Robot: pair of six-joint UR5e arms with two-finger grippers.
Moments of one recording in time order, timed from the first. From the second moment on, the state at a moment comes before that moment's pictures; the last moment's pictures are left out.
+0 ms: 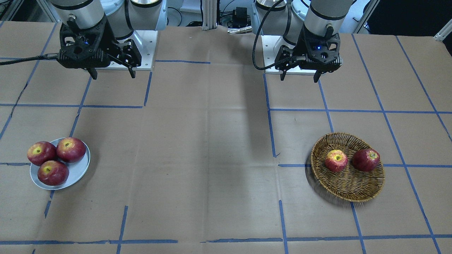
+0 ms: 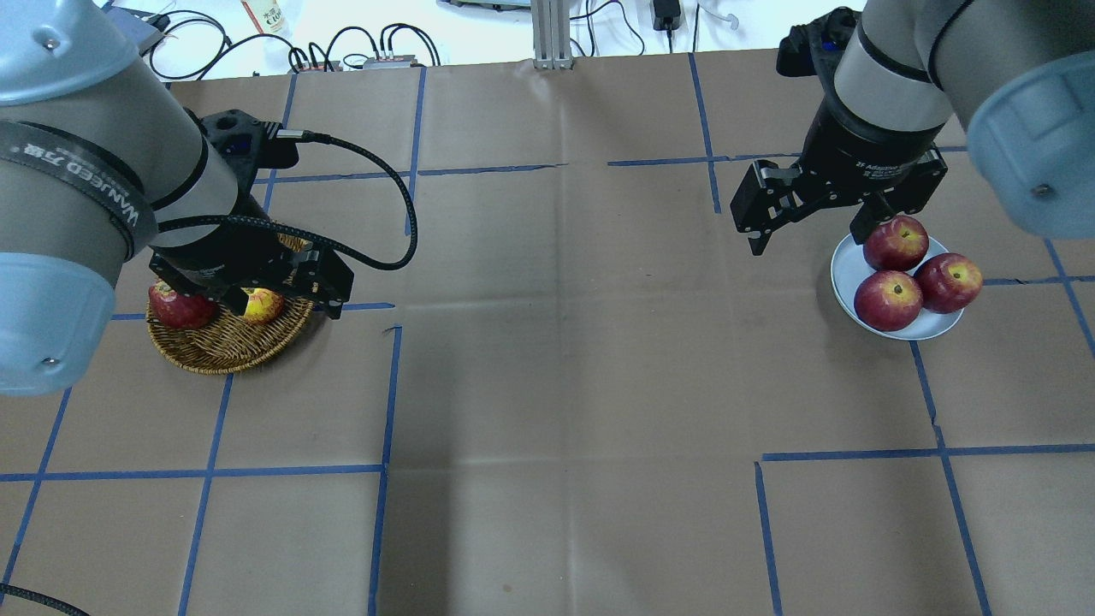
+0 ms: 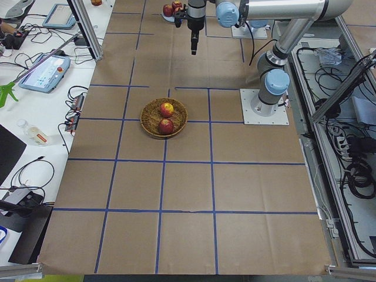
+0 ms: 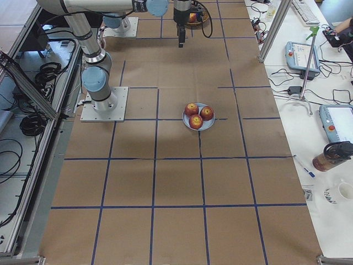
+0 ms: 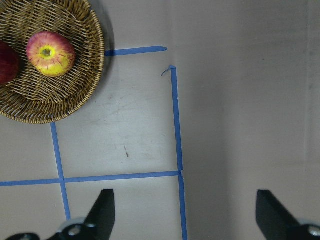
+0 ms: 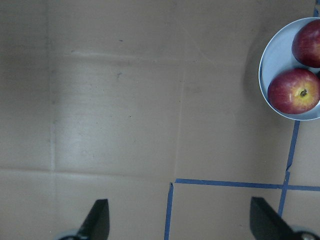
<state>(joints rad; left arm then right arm) -1.55 -1.39 -1.85 -1.49 1.61 0.09 1.60 -1.65 1.65 -1.54 -1.57 -0.04</state>
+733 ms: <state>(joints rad) -1.35 -1.49 -1.92 -1.28 1.63 0.39 1.60 -1.65 1.65 -1.54 -1.57 -0.04</state>
